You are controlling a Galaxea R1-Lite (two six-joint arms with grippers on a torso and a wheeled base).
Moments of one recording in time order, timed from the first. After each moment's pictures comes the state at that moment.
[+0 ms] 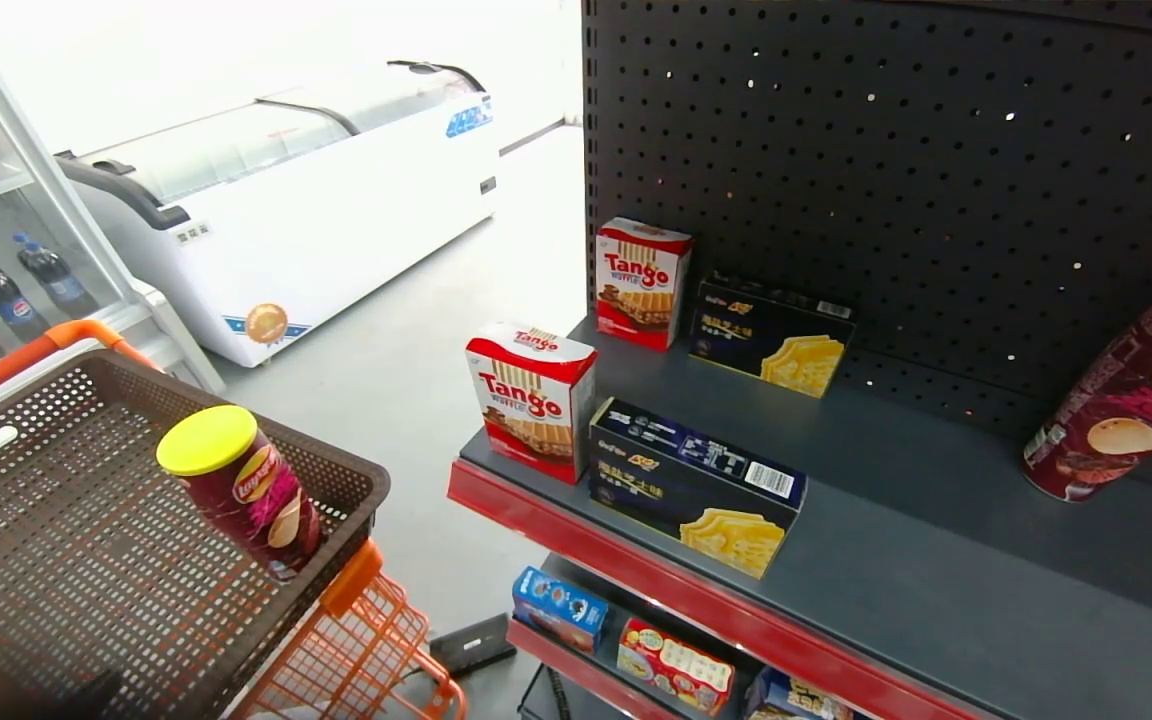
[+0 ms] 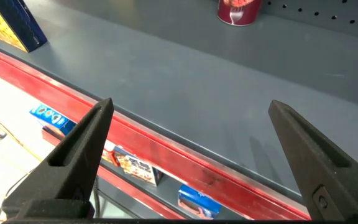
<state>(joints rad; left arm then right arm) -0.05 0.76 -0.29 -0.06 0.20 0.05 0.00 0.00 0.00 0.00 0.02 0.01</state>
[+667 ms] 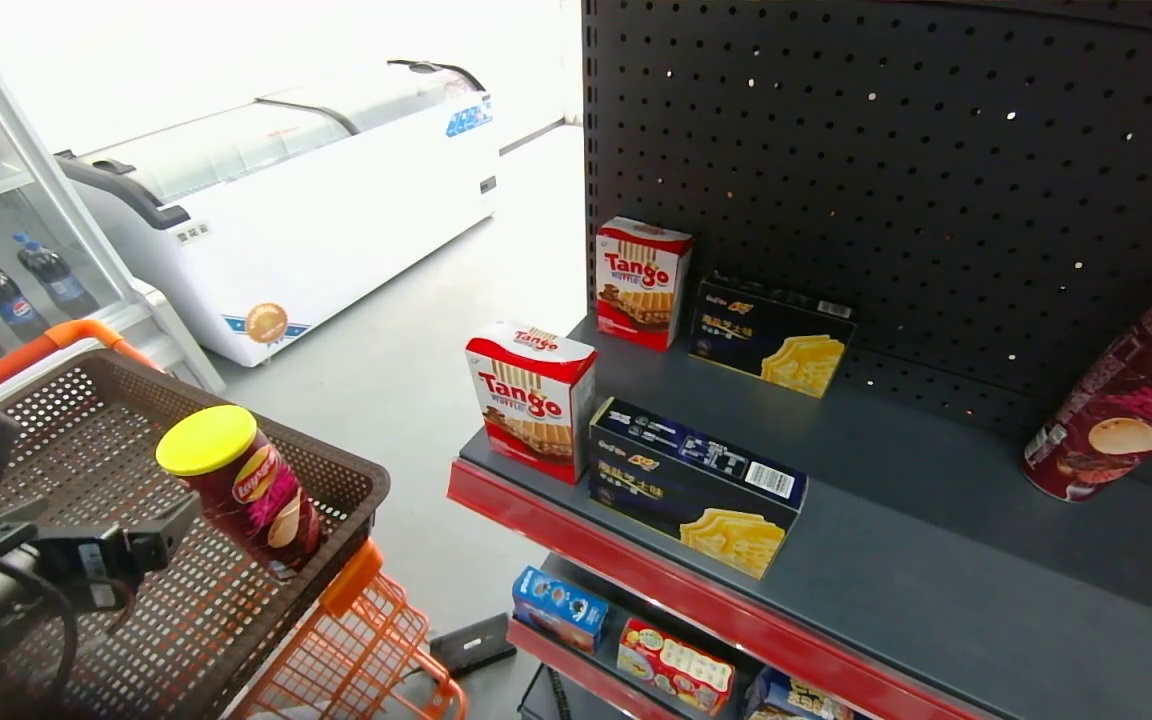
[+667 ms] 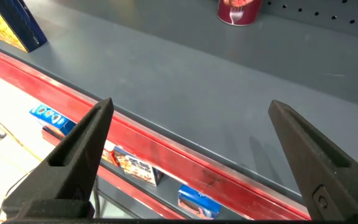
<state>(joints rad) 0.05 1.28 -0.28 -0.76 0.17 0.02 0.00 0.00 0.00 0.00 0.02 0.01</state>
